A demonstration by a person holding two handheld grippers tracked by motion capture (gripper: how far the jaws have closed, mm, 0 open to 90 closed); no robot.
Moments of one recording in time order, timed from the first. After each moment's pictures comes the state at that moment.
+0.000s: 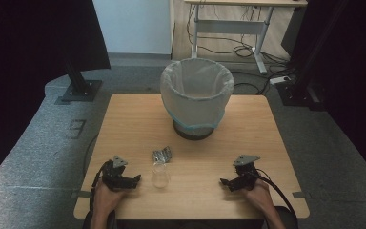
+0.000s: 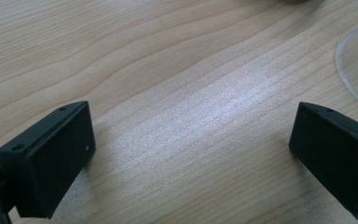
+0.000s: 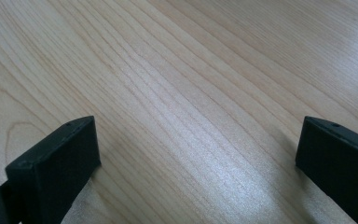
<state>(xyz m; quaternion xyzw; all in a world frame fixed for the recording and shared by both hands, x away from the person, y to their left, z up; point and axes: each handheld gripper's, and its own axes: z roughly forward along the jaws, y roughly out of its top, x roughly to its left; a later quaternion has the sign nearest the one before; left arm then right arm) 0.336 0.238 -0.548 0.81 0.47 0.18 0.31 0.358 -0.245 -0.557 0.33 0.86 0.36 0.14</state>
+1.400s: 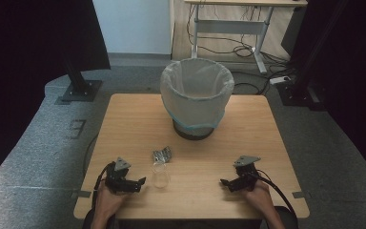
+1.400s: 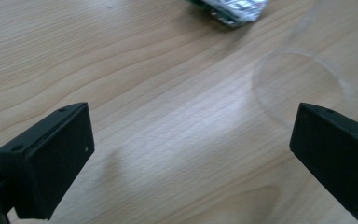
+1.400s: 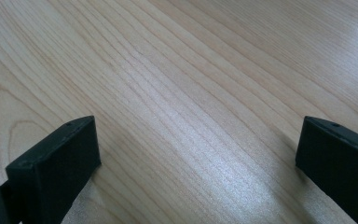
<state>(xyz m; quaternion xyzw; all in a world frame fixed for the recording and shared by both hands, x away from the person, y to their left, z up) 0.317 0.219 -0.528 0.81 0.45 0.16 0.34 0.355 -0.245 -0.557 0.33 0.86 0.36 0.14</state>
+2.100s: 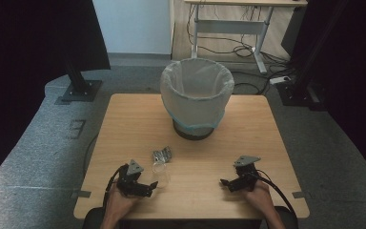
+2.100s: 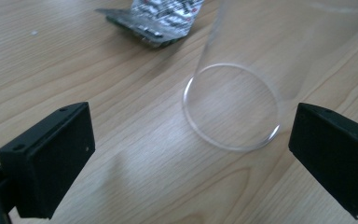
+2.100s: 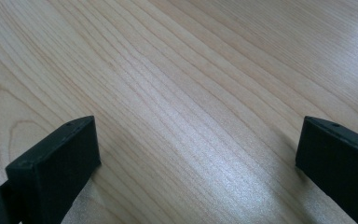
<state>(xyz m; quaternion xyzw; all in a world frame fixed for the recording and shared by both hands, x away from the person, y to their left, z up) 0.310 0.181 -0.527 0.83 0.40 0.15 0.36 0.355 -0.245 -0.557 0.33 0.86 0.36 0.14</state>
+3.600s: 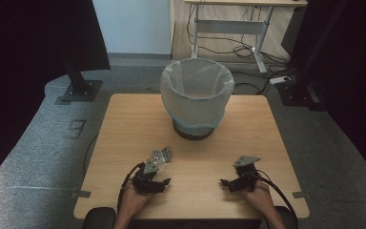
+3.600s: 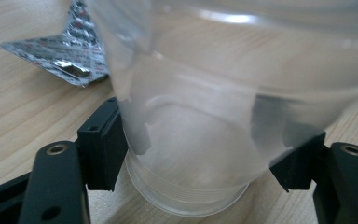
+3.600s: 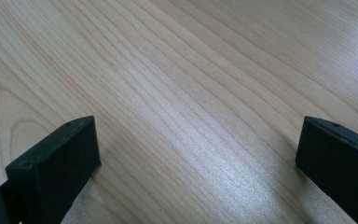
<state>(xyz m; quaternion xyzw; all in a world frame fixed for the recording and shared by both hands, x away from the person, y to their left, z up) 0.323 0.141 -0.535 0.85 0.37 0.13 0.37 0.355 -0.245 -0.557 0.33 0.86 0.36 0.14</state>
